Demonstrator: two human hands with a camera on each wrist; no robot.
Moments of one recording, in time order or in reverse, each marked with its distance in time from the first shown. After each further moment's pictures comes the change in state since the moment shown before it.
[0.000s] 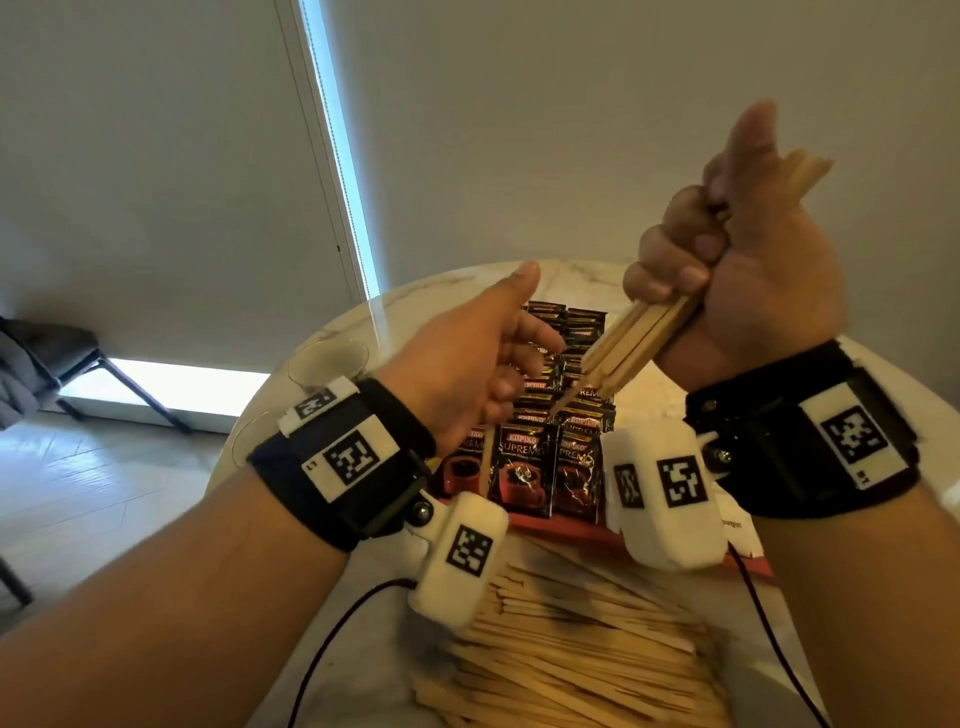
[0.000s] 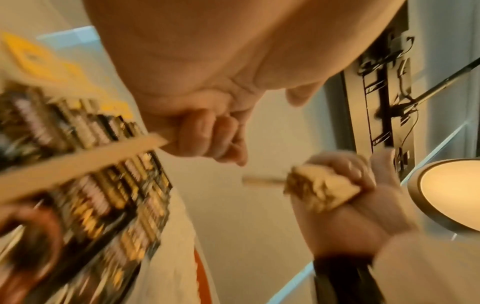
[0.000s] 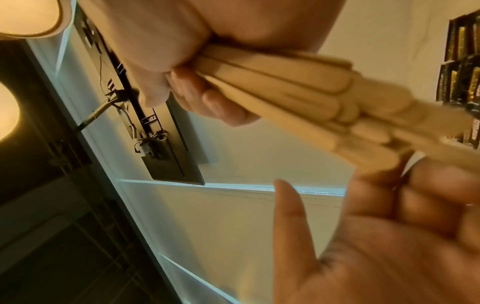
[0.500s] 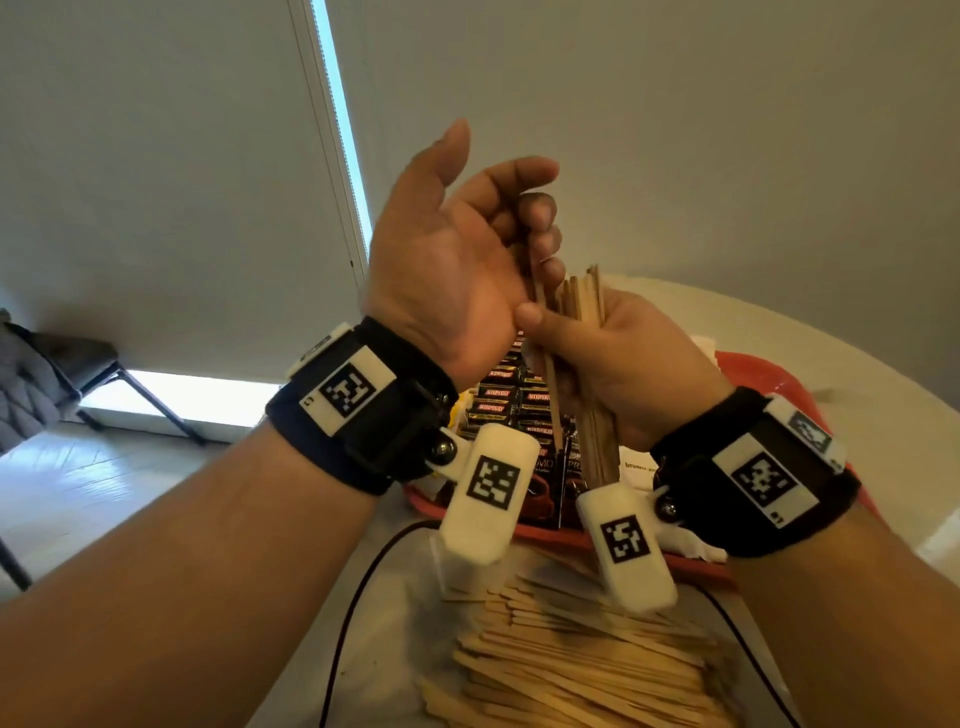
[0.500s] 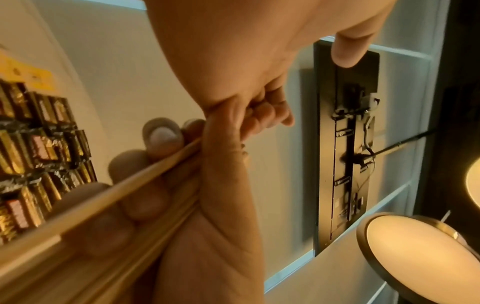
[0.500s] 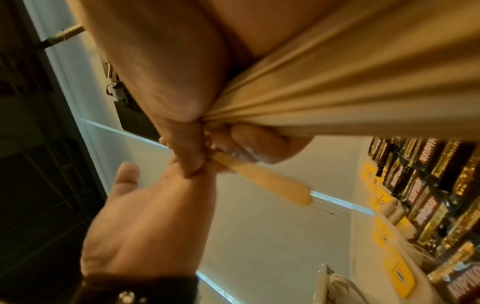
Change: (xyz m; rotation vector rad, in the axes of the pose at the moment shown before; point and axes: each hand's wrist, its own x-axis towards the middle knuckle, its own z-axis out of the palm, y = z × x) left_hand -0.008 0.052 0.006 -0.551 -0.114 0.448; right_hand -0.007 0.048 -0.004 -0.599 -0.261 0.284
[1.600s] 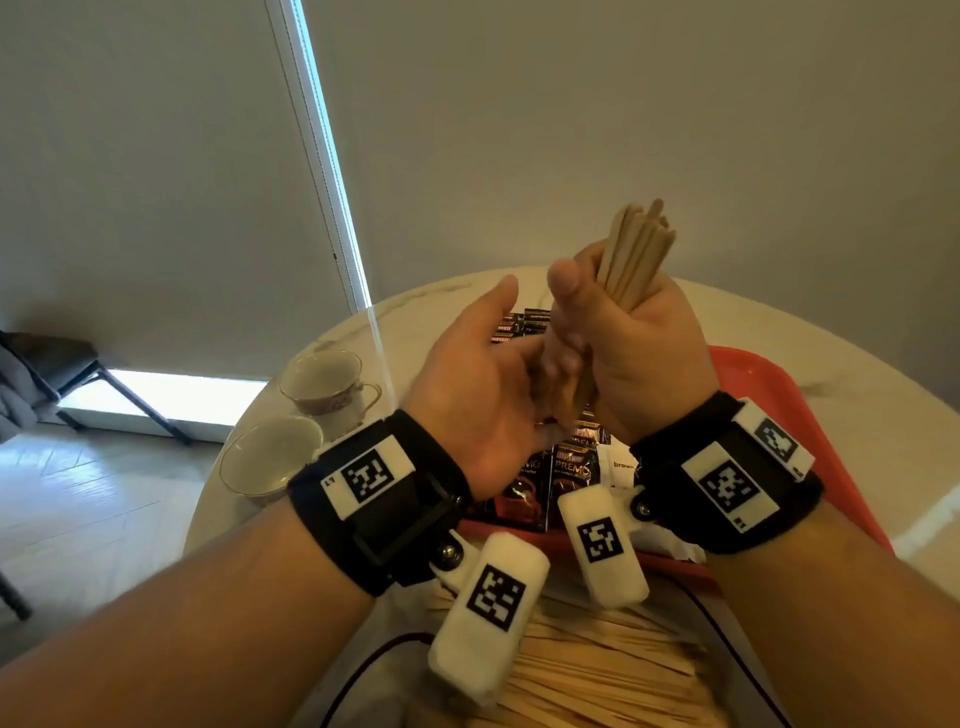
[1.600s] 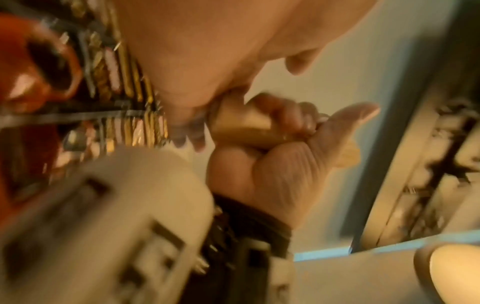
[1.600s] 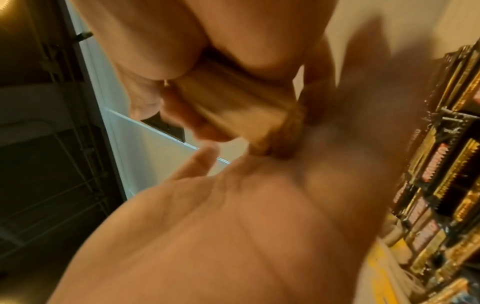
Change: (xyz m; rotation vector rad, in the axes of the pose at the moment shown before) left_hand -0.022 -0.062 -0.015 0.039 0.075 -0.470; right_hand 0.002 0.007 -0.007 0.244 0.044 -0.311
